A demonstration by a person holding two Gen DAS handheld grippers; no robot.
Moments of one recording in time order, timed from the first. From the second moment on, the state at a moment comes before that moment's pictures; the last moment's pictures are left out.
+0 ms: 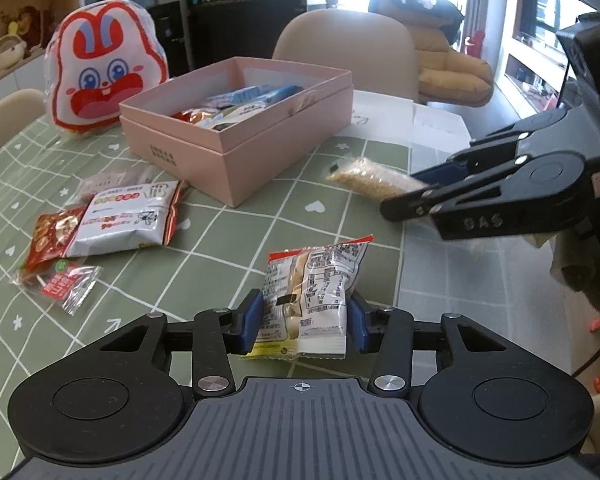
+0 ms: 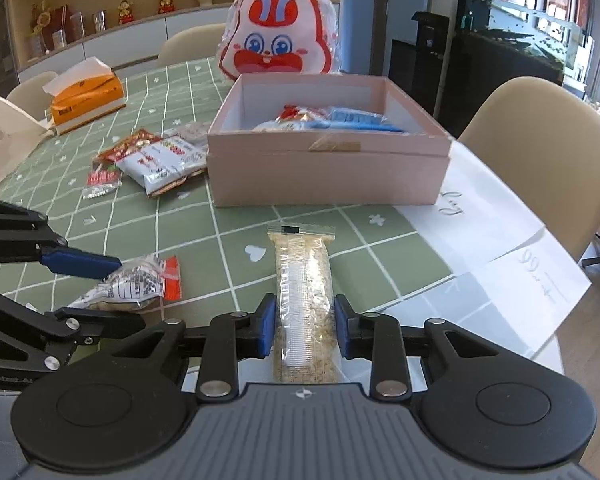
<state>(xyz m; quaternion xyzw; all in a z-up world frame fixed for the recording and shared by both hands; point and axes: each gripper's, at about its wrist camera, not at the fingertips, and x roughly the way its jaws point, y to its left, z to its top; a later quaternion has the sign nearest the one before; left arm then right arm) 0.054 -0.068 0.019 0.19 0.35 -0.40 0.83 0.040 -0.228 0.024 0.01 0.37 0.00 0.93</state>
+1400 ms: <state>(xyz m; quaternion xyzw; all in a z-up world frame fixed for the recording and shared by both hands) 0.265 -0.038 0.091 -0.19 0.33 -0.35 0.86 0.247 -0.298 0.080 0.08 0.35 0.02 0.93</state>
